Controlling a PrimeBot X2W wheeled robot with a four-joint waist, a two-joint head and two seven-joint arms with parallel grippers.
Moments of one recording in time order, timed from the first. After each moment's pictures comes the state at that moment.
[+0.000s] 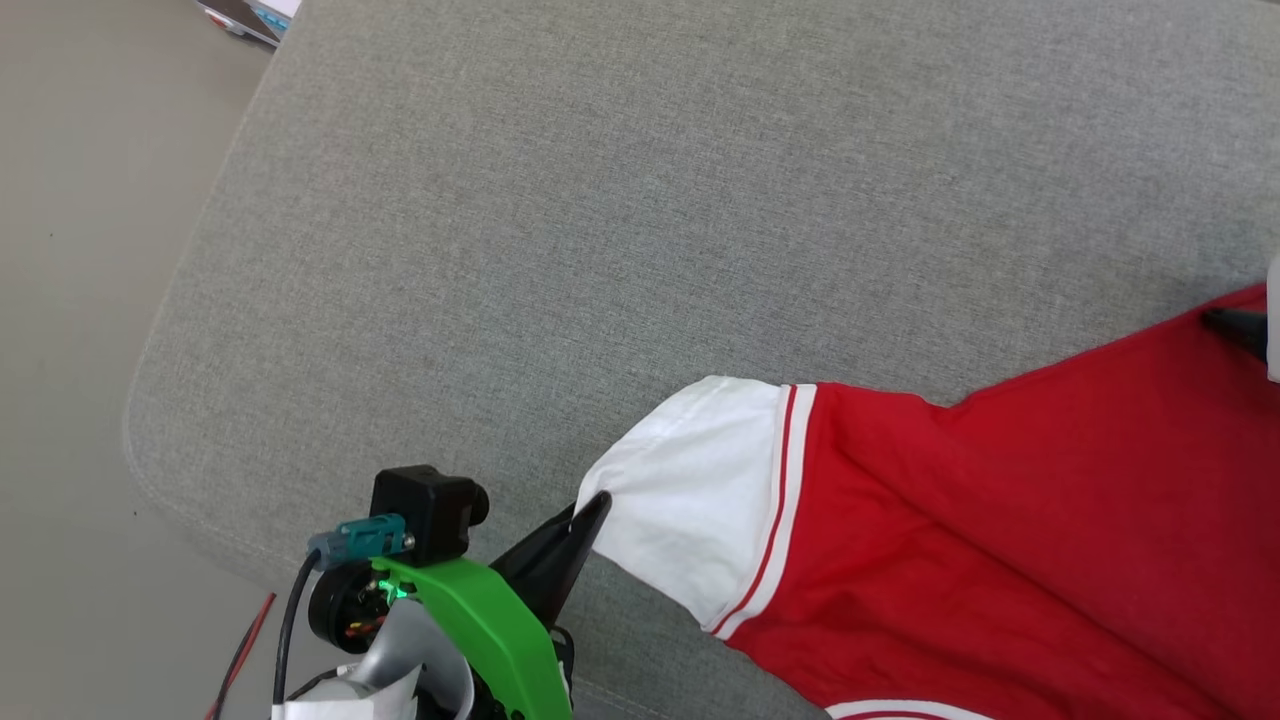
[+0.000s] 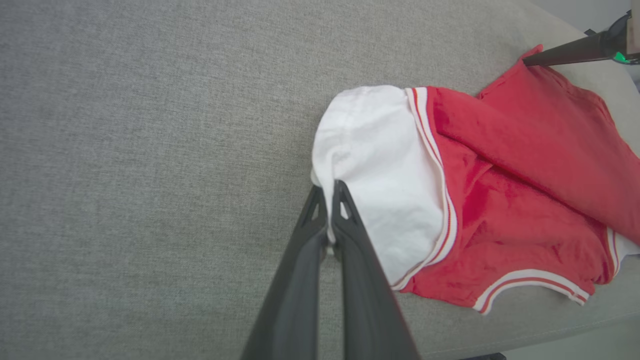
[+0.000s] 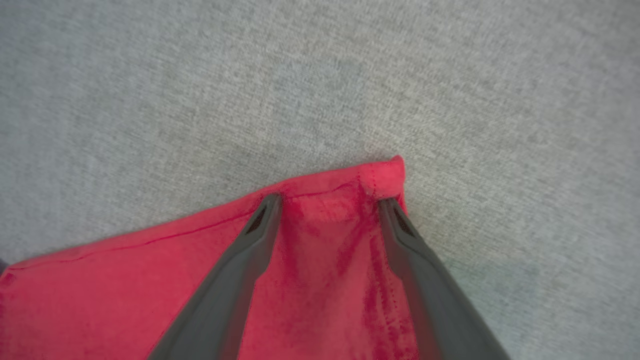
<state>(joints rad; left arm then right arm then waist) -0.13 0.48 -0.59 -0.34 -0.78 0.17 0.26 -0.60 -0.47 -0.01 0.22 0.42 0.13 1.20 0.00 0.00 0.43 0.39</state>
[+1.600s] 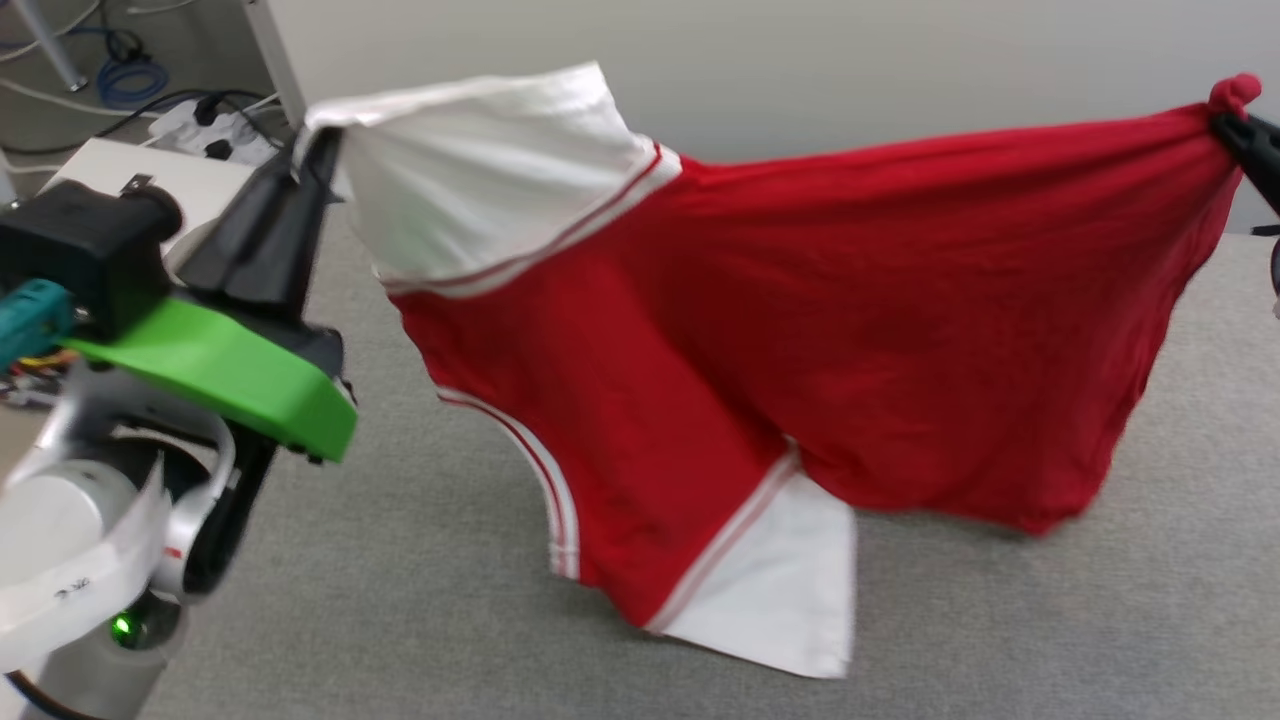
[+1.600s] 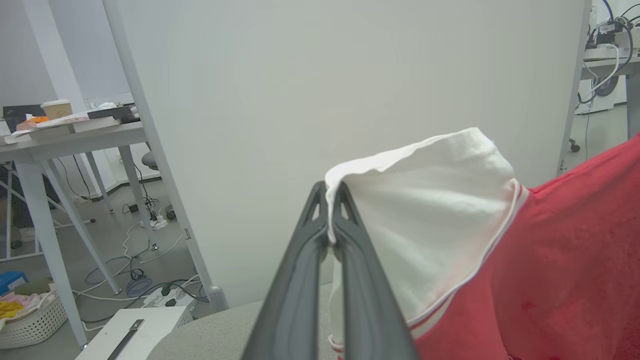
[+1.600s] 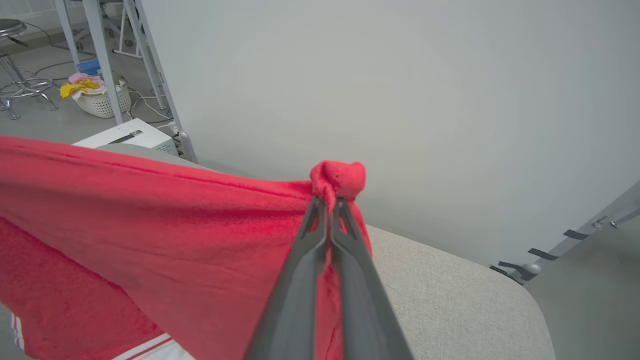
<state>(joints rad) -0.45 0.67 -0.36 -0.42 -0.61 0.24 0.23 -0.57 -0.60 0.09 -0.09 0.67 0.13 0.68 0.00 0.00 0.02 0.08</state>
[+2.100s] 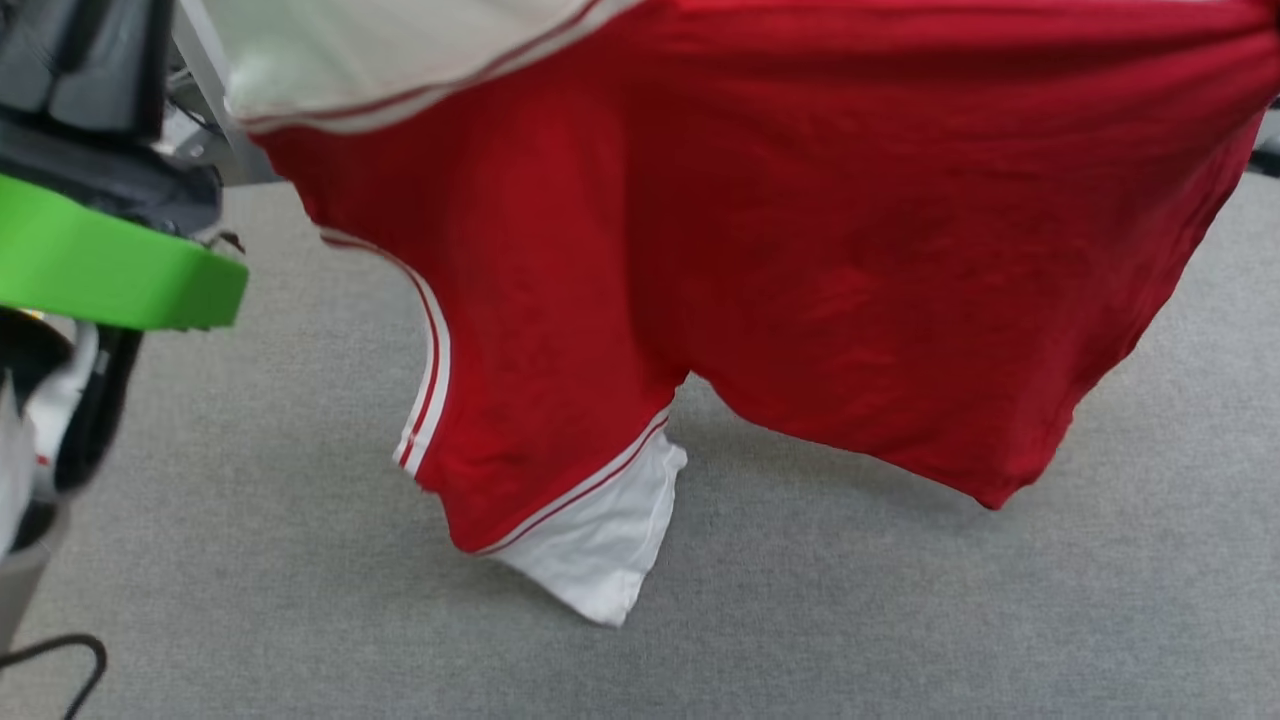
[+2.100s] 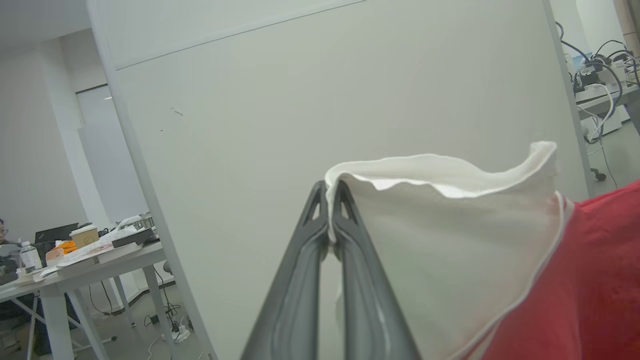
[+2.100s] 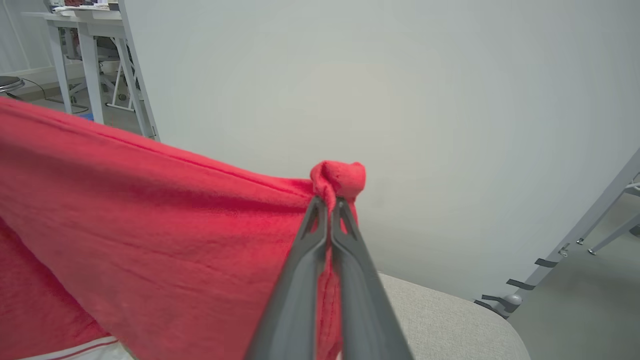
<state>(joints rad) -0.68 0.73 -0.30 -0.45 -0.52 0.21 0.19 -0.58 -0.56 -0.01 -0.25 0.66 0.13 0.63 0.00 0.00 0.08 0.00</state>
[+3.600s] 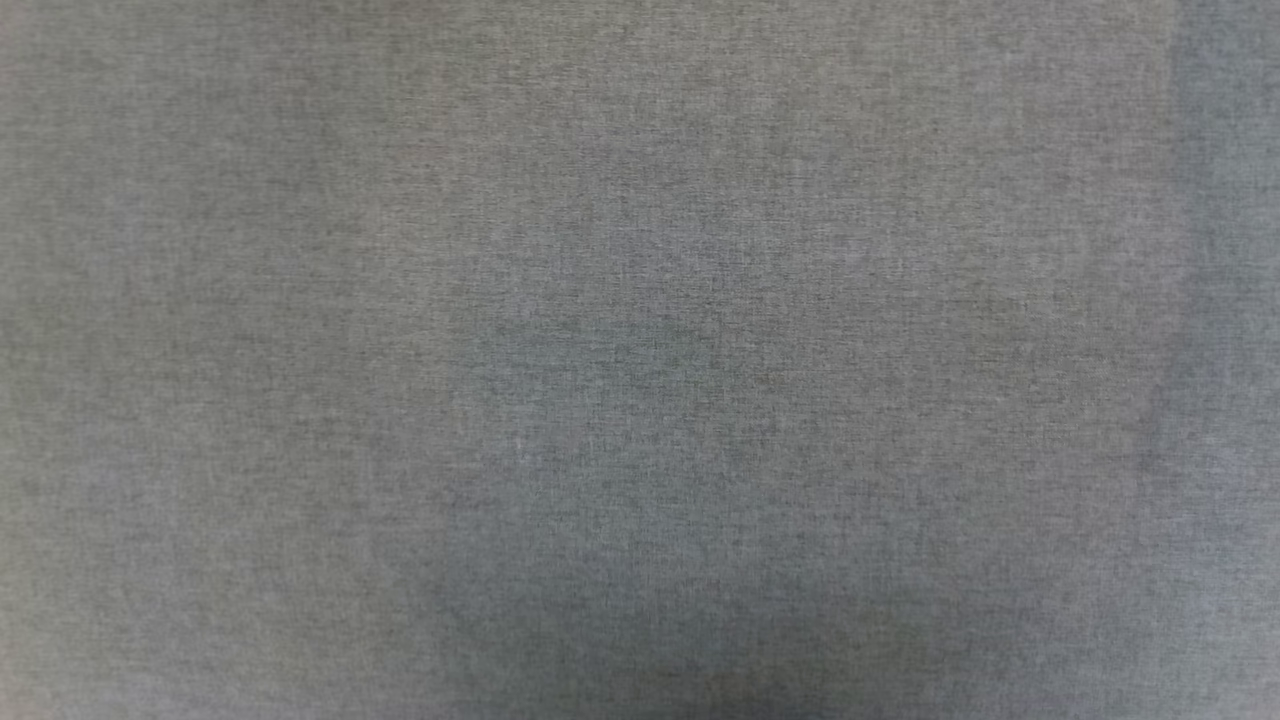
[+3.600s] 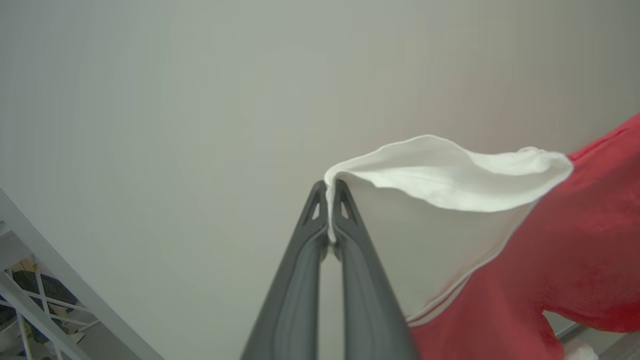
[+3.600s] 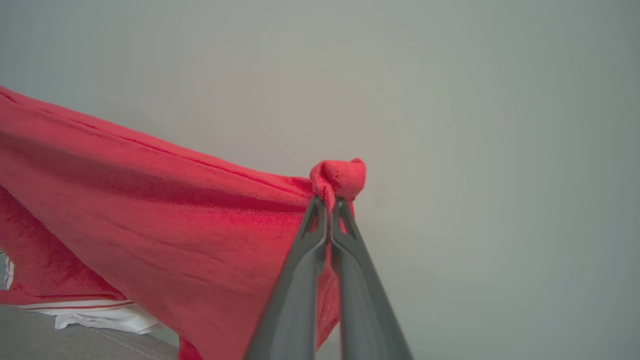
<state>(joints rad) -1.77 0.58 -0.69 0.67 -0.49 -0.13 -0.23 -1.57 -0.46 0.33 0.61 0.39 0.13 0.02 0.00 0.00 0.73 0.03</state>
